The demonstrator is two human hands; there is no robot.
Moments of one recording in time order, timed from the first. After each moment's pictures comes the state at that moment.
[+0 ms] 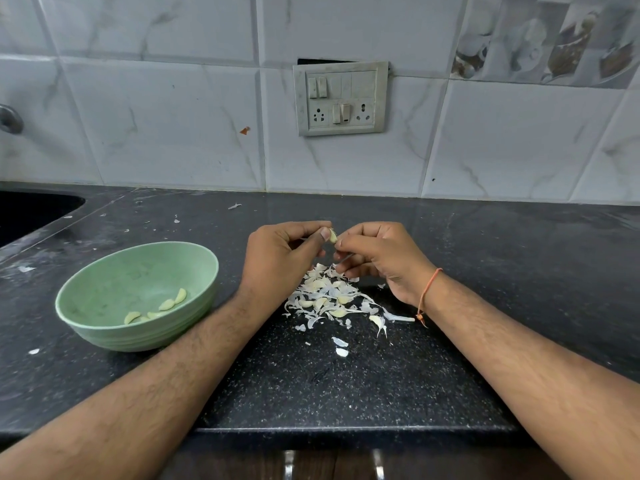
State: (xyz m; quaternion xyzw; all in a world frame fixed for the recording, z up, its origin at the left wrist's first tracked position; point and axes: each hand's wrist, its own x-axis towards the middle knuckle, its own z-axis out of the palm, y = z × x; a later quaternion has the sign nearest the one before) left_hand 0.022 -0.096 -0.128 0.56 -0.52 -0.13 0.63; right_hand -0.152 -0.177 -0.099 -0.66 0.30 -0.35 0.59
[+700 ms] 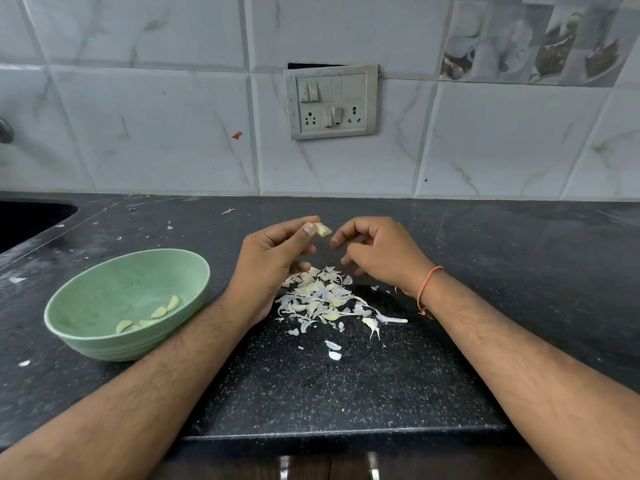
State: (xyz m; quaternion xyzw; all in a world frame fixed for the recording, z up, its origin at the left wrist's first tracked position) left_hand 0.019 -0.093 -0.124 0.43 -0.44 -0.36 0.70; right_hand -0.161 -0.190 -0.094 -0.82 0.33 -0.33 0.33
